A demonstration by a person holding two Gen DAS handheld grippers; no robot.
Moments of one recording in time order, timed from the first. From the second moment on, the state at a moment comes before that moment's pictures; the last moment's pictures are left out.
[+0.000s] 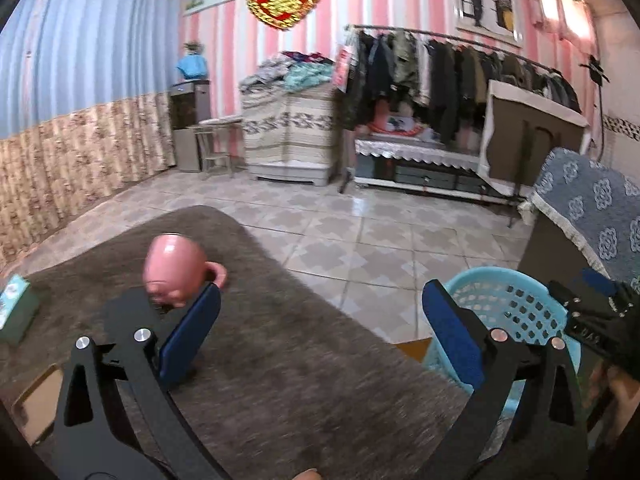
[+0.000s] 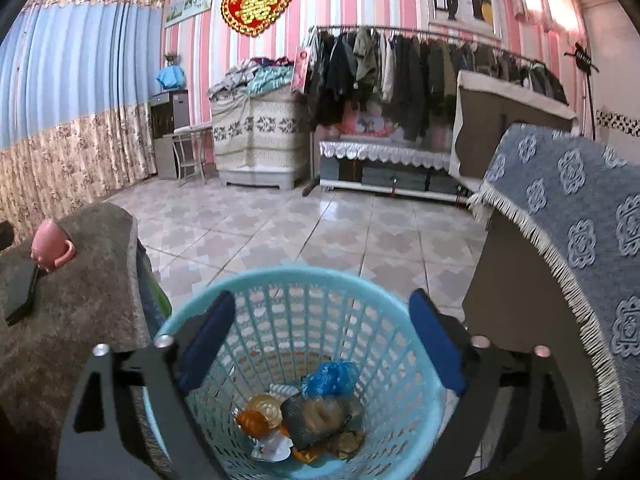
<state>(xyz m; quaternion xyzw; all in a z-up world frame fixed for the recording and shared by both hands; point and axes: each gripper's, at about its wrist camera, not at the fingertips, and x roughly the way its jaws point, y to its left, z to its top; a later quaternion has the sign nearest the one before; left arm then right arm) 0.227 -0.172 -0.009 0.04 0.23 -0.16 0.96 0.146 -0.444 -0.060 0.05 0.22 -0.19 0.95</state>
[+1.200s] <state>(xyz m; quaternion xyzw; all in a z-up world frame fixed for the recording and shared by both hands) 0.048 -0.046 -0.033 0.03 0.19 0.00 0.98 0.037 -0.281 -0.053 0.01 0.23 -0.03 0.97</state>
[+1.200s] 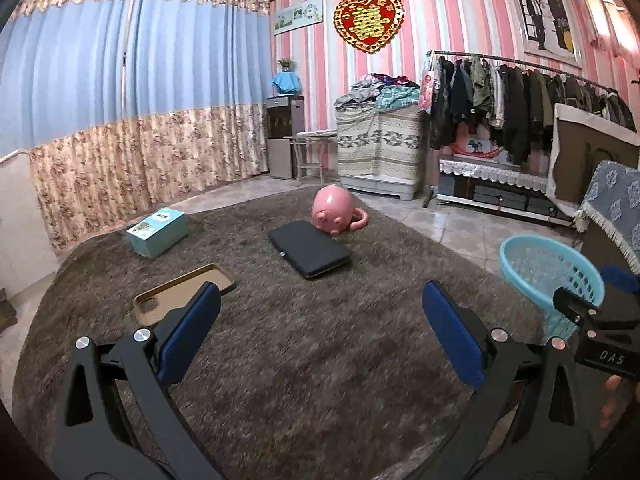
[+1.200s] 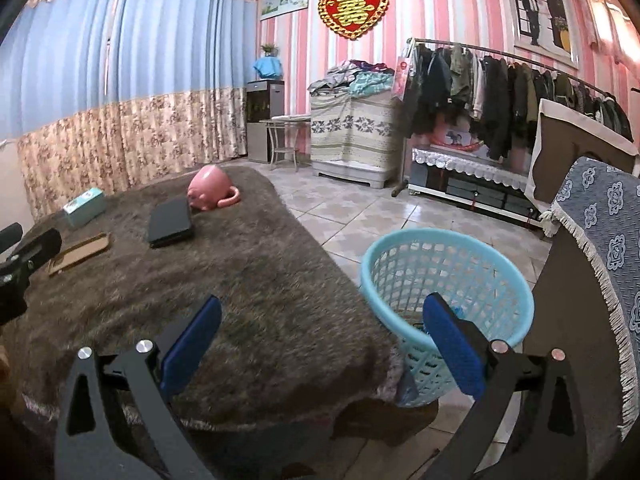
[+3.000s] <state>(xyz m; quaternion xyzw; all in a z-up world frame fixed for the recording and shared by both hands) -0.004 -0.010 -0.013 -0.01 0.16 0.01 0.99 -0.009 -0.249 -0.027 0.00 0.19 0.01 0.98</state>
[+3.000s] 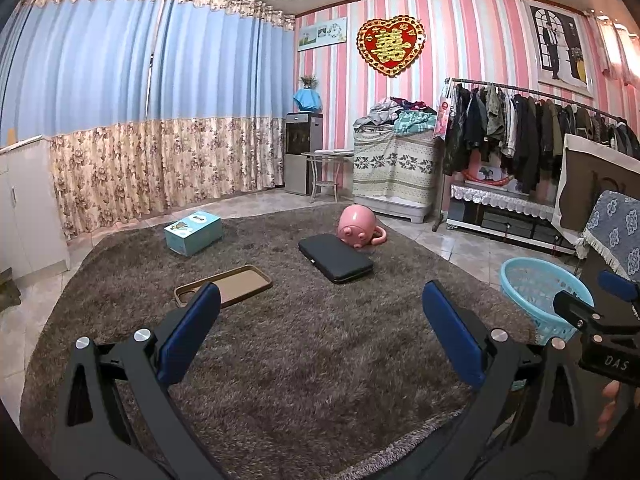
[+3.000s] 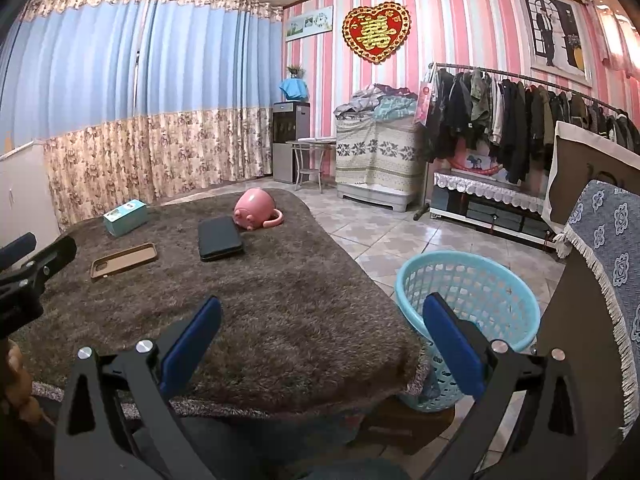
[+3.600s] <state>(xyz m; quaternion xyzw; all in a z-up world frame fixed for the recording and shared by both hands) -0.002 -0.009 -0.014 -0.01 0.16 0.02 0.99 -0.009 -0.247 -0.027 0.00 0.19 0.01 0.98</state>
